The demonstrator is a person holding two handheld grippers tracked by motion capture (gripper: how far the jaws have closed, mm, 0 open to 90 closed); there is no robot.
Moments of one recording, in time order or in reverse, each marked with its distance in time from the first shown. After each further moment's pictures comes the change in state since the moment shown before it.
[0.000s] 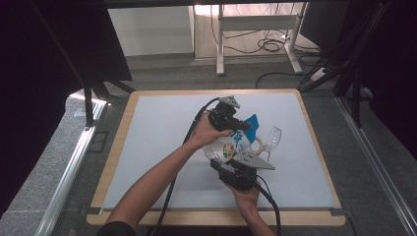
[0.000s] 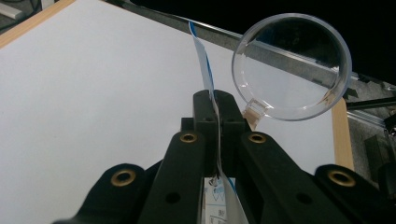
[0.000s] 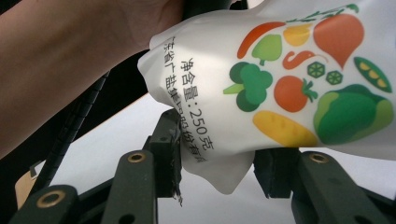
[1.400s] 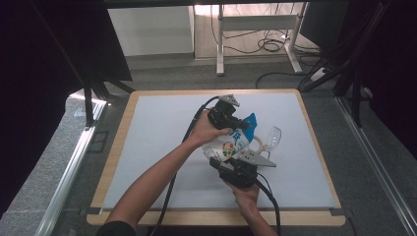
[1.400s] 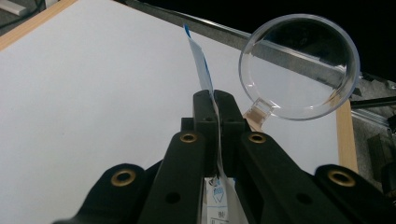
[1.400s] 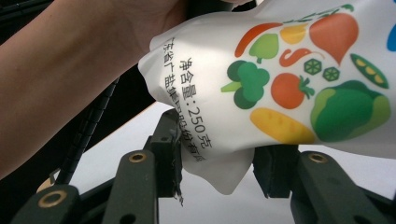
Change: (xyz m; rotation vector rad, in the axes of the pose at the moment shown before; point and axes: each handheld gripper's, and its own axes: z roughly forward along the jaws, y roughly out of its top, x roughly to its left) left arm 0.002 0.003 -0.001 0.016 0.008 0.000; right arm -0.004 0.003 0.001 -0.013 0.050 0.050
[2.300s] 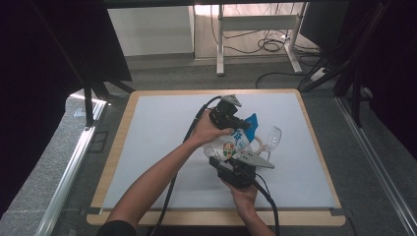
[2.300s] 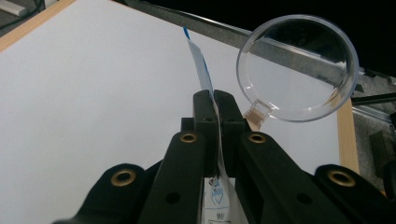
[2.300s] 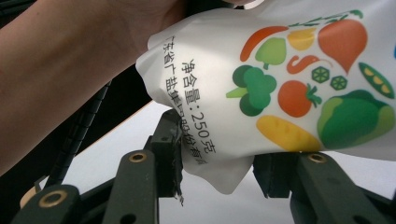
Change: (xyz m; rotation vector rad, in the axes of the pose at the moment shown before) left arm -0.003 0.003 0.002 0.007 0.002 0.011; right arm 0.007 0.001 0.002 -0.013 -0.054 -0.006
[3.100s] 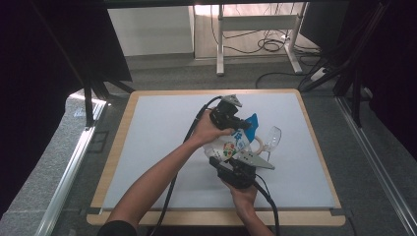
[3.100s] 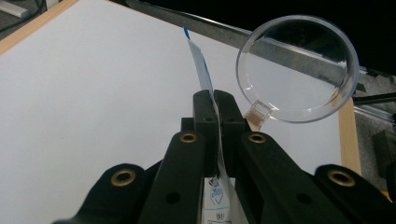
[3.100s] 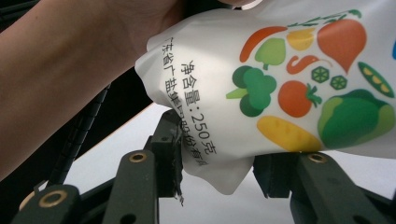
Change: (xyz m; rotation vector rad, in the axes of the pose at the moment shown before) left arm -0.001 0.000 0.000 -0.003 0.006 0.004; right arm 0.000 -0.002 0.000 -0.015 -0.003 0.011
